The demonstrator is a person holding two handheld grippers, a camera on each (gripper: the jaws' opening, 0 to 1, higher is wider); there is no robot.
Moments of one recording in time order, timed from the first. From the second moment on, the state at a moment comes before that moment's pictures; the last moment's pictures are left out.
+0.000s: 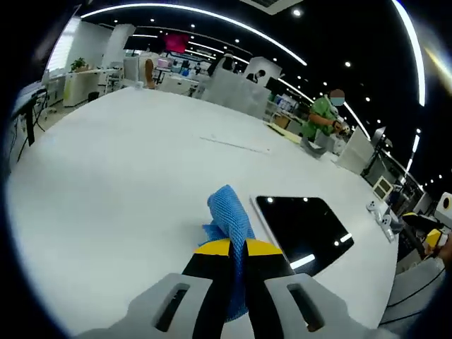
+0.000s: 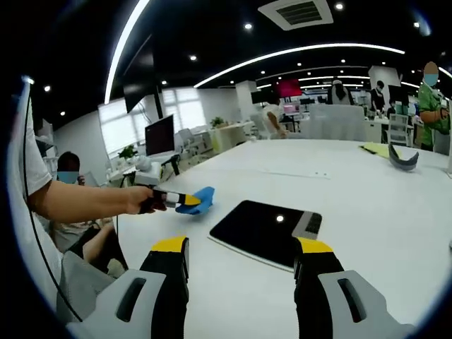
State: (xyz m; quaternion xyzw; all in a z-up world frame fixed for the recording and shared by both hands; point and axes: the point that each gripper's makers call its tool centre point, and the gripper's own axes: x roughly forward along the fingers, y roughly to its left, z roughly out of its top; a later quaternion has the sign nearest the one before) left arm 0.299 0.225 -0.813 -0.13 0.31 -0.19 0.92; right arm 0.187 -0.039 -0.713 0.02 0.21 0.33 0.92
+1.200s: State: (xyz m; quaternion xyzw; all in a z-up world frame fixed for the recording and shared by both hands) left arm 0.311 0.248 -0.822 0.02 0.31 -0.19 0.93; right arm 0.188 -0.032 -0.711 0.01 0.21 0.32 0.92
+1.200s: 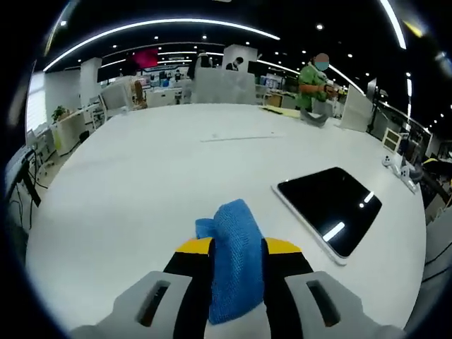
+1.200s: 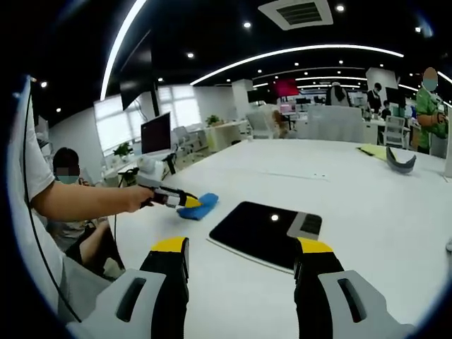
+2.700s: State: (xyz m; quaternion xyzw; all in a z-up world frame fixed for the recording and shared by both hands) left arm 0.189 0.175 -0.751 -0.04 0.23 -0.17 0.96; right arm 0.188 -0.116 -0.731 -0.03 0.20 0.28 0.94
